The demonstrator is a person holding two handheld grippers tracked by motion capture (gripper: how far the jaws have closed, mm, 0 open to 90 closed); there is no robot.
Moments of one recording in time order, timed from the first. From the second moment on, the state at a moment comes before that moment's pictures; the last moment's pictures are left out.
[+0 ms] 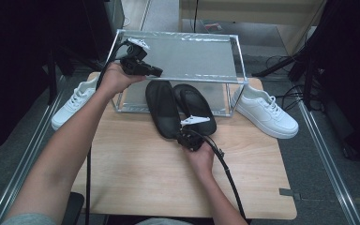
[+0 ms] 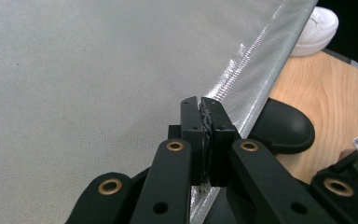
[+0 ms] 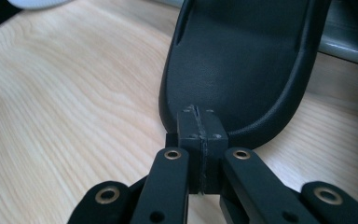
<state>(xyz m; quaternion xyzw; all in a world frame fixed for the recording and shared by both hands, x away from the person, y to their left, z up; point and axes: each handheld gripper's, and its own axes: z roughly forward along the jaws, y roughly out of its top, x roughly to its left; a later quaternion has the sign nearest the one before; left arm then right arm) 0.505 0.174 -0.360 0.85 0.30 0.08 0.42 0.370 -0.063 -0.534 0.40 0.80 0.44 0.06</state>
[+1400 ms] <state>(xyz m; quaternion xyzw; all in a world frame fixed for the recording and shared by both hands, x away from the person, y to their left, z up) 0.505 0.175 -0.361 0.85 0.30 0.08 0.43 0.444 0.001 -0.525 0.44 0.77 0.46 0.06</state>
